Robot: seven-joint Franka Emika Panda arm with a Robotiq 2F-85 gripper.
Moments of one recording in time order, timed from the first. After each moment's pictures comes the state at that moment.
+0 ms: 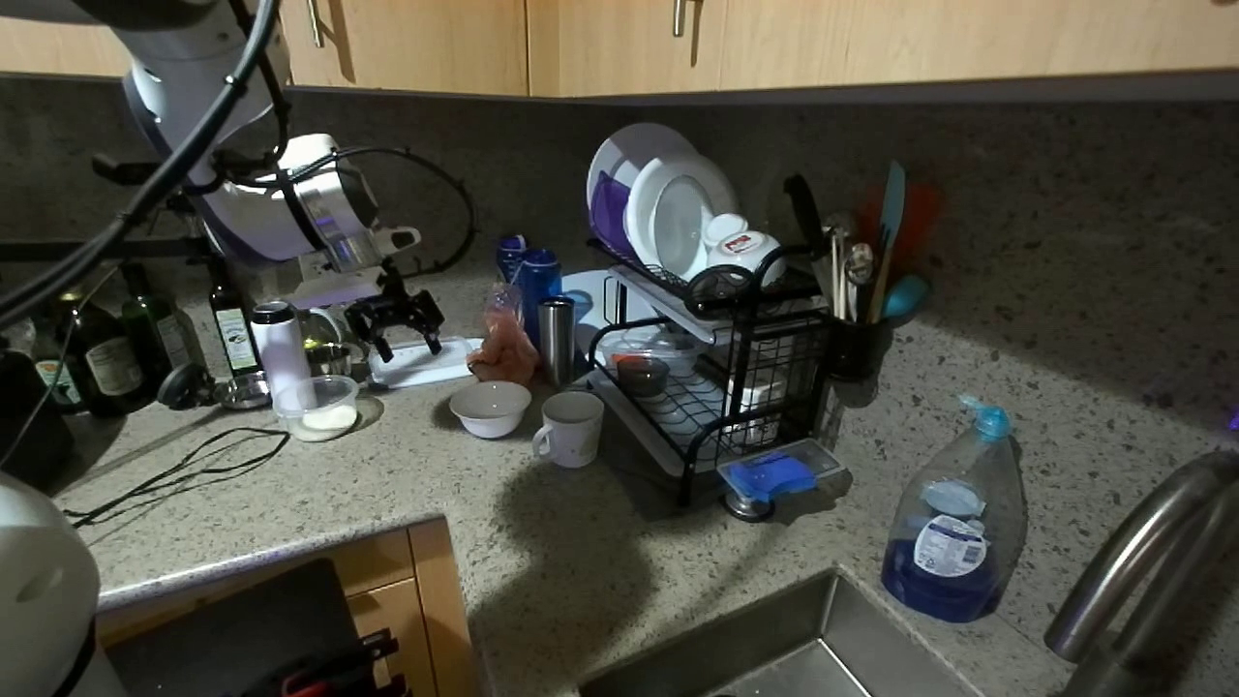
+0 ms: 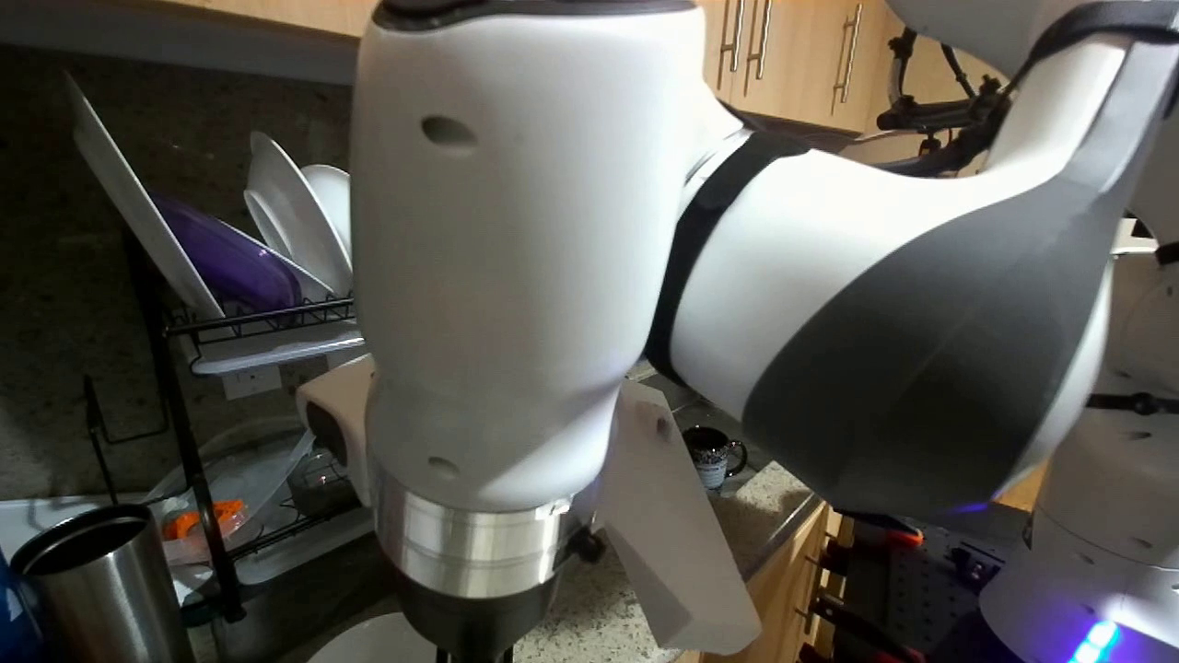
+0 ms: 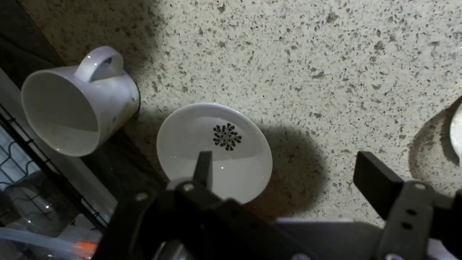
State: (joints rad) arm 0.49 0.24 0.45 -2.12 -0.55 2.34 0.55
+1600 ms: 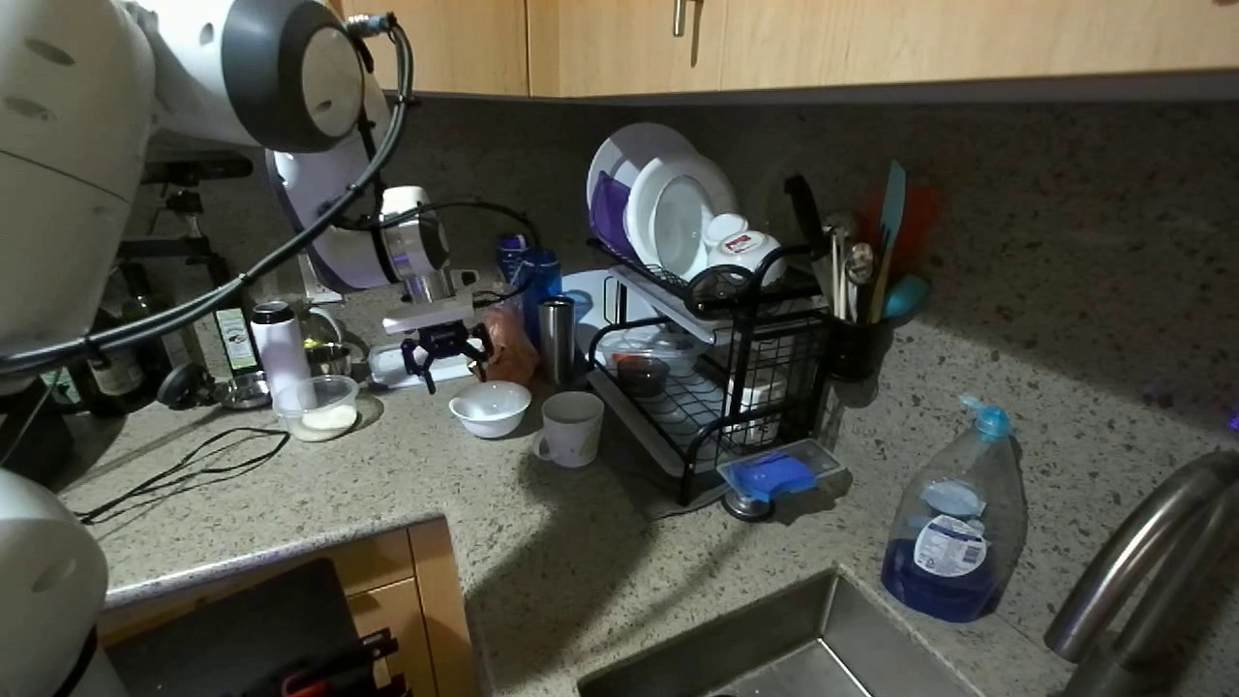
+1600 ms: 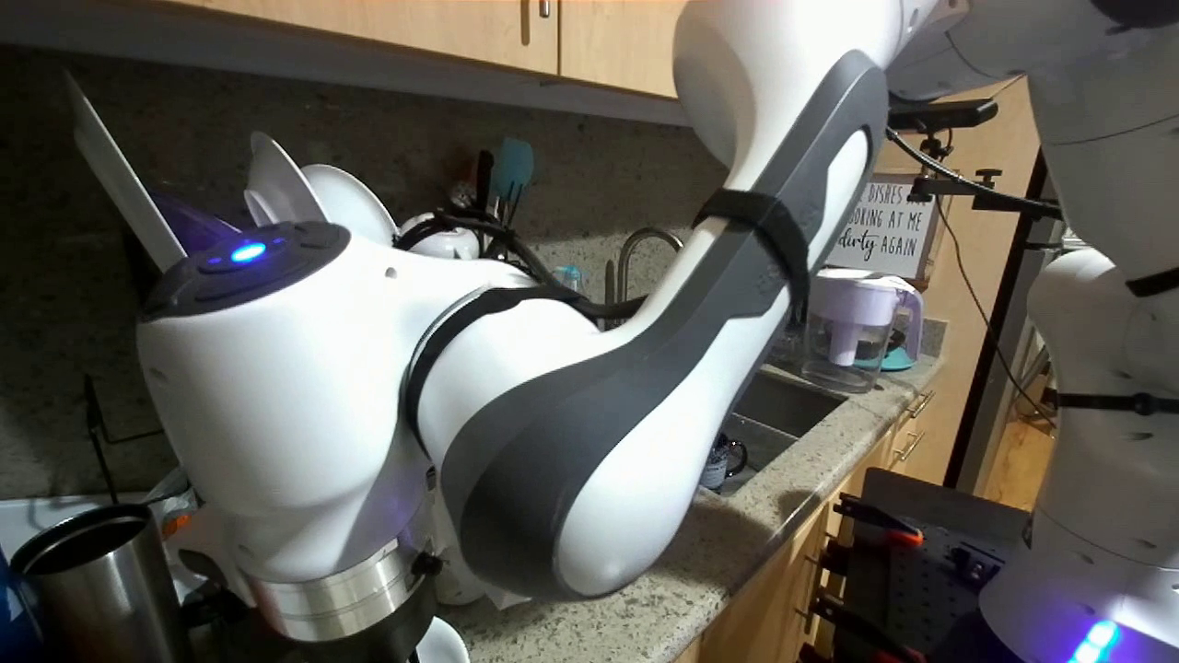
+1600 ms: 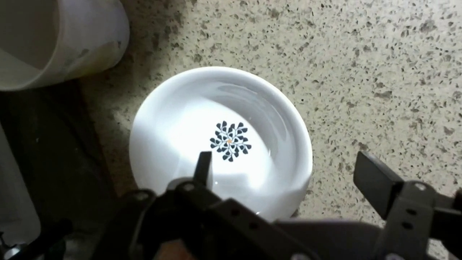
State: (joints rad) arm 0.53 0.56 0.32 -1.82 -0.49 2.27 0.04
